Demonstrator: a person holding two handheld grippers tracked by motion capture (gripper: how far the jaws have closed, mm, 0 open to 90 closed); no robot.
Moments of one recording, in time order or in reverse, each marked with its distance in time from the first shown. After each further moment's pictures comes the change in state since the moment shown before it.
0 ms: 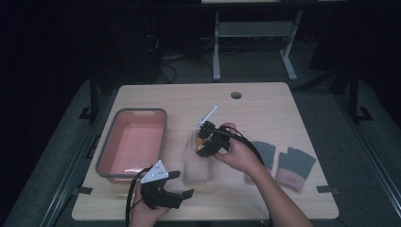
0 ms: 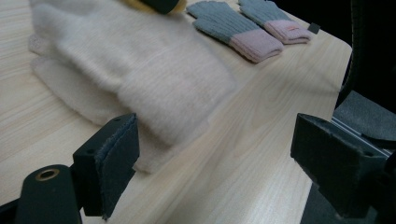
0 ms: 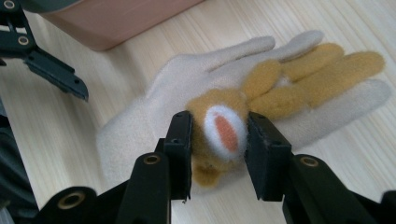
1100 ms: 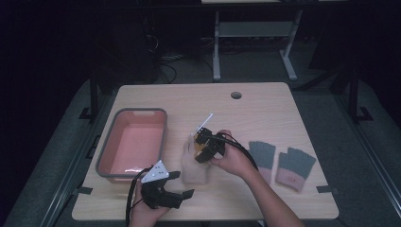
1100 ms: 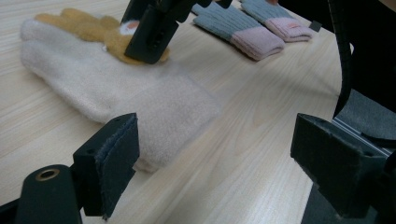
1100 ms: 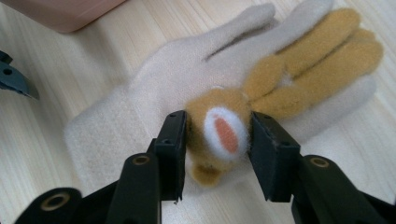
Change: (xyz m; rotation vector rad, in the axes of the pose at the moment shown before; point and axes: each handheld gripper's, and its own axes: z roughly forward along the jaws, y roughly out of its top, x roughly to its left) left arm 0.001 -0.001 0.001 0.012 0.002 0.000; right arm -0.008 -0.009 0.042 0.055 0.023 0.056
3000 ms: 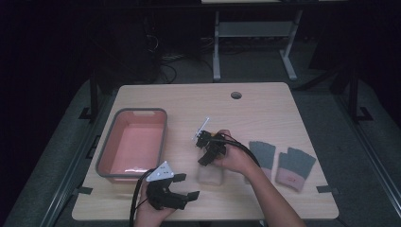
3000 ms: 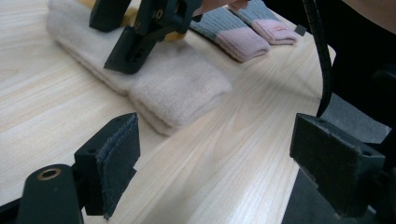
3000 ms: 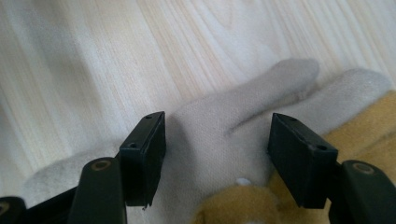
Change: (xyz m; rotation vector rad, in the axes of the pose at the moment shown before) left arm -0.006 0.002 0.013 0.015 -0.060 -0.065; right arm -0.009 -0.003 0.015 0.054 -0.075 -0.136
